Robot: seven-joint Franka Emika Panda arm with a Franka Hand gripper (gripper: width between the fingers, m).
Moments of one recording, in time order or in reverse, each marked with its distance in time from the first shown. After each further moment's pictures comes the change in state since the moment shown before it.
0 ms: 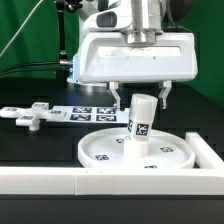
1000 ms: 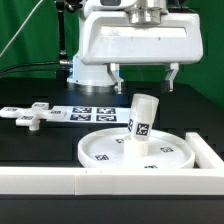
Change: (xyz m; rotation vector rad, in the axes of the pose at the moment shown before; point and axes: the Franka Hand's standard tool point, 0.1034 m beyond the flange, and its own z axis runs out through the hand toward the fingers) arm 0.015 -0.003 -0.027 0.006 -0.018 -0.010
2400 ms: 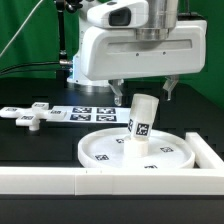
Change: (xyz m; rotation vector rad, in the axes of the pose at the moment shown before) arm -0.008 0.000 0.018 0.050 -0.360 -0.072
